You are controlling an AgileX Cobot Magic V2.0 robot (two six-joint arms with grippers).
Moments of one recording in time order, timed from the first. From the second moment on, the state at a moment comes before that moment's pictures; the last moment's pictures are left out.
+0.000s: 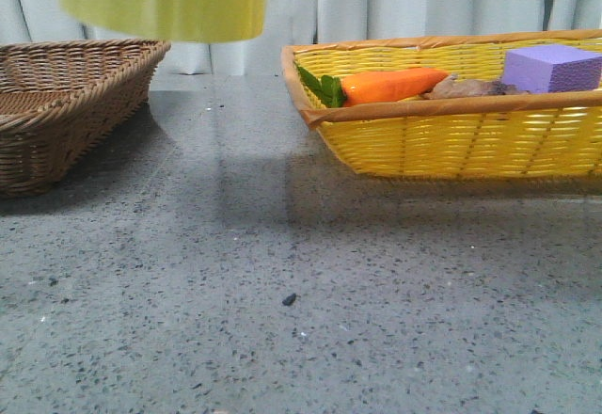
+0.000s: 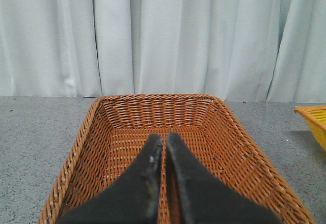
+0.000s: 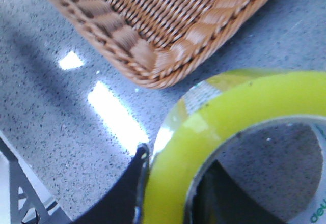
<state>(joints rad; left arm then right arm) -0.13 0.46 -0.32 -0.09 -0.06 0.00 0.89 1.87 -2.03 0.02 1.27 0.10</state>
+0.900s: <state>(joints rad) -0.13 0.46 -0.32 -0.09 -0.06 0.00 0.91 1.89 -1.71 0.01 1.03 0.11</state>
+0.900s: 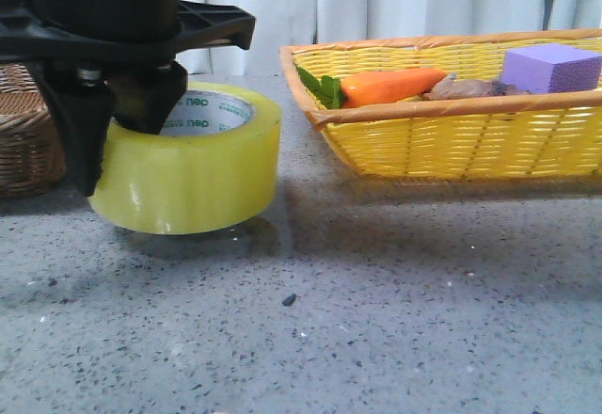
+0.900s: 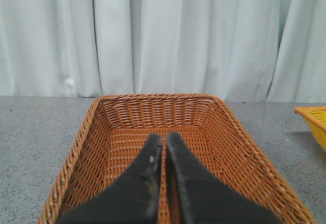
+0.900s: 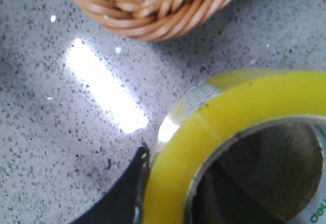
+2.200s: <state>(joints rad) -0.52 0.54 -0.52 0.01 0.16 0.00 0.91 1.29 -1.71 -0.37 0.88 0.17</state>
